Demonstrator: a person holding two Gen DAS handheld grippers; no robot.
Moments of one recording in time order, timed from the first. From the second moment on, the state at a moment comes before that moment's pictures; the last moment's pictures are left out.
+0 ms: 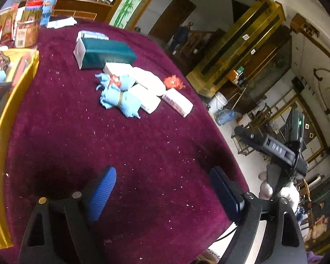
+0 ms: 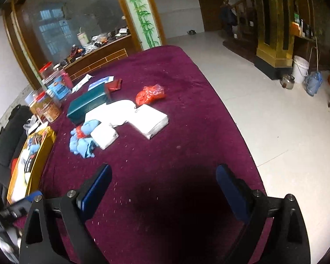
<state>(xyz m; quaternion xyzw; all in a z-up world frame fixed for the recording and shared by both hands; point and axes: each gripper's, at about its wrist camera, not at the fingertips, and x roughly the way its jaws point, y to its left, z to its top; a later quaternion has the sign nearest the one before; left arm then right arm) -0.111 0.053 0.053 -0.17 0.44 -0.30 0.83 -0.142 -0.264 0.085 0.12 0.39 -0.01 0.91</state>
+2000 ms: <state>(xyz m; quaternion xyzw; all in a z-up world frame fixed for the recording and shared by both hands) -0.060 0.035 0.033 -0.08 0.46 -0.21 0.86 0.001 -0.270 0.034 0.19 0.35 -0.03 0.92</state>
